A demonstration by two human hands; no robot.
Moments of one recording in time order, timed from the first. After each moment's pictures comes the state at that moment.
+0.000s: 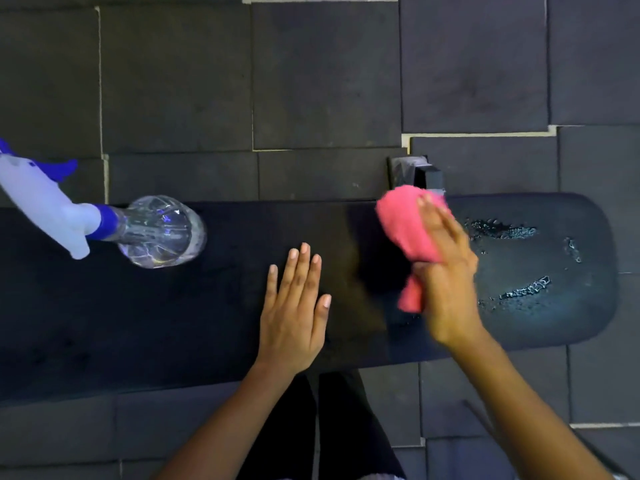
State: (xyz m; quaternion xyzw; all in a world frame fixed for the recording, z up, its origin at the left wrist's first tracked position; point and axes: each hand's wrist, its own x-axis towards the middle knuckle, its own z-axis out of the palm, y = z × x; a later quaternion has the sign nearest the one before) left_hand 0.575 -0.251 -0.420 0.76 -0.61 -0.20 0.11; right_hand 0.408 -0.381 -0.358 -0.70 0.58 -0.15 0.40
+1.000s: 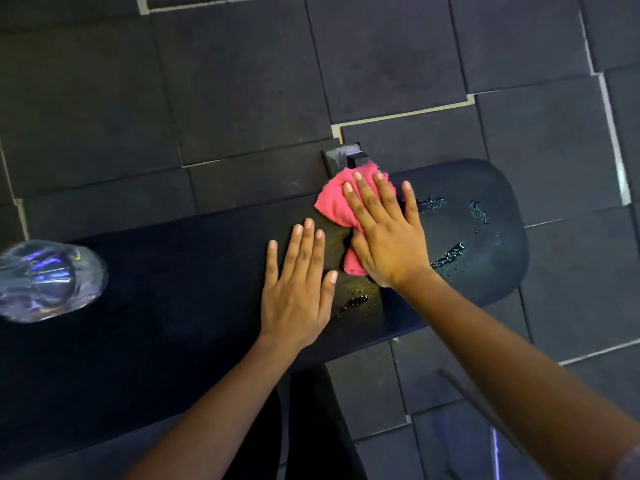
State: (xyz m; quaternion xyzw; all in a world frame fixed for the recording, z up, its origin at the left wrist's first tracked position) left_hand 0.494 -0.323 -0.421 0.69 -0.70 -0.19 0.02; right_hand 0.338 -0.431 -0.423 -0.87 0.47 0.11 0.09
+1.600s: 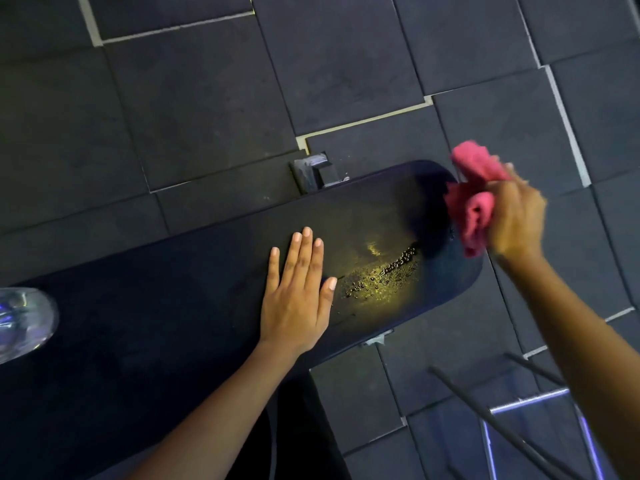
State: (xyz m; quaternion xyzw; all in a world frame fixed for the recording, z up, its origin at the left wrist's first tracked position) left_hand 0.448 -0.340 -0.425 0.65 -0.73 -0.21 0.05; right_hand 0.169 -0.478 -0.370 -0.56 0.78 -0.16 0.22
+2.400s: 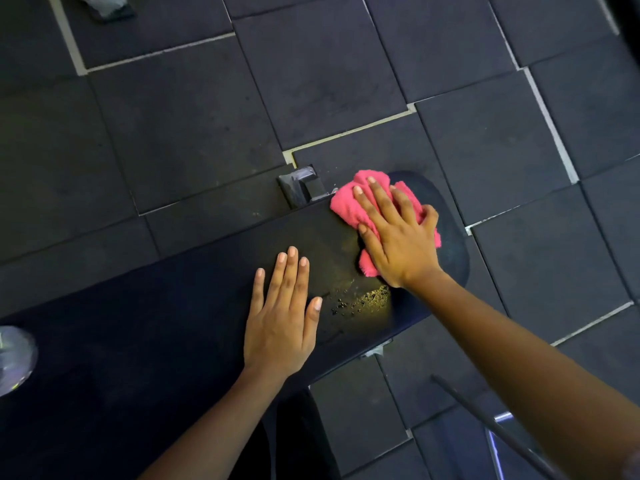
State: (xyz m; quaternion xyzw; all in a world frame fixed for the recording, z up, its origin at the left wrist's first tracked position) left_hand 0.448 -0.339 -0.426 0.64 -0.74 -0.19 0.02; right_hand 0.238 -0.455 -0.419 -0.79 0.60 0.08 0.10
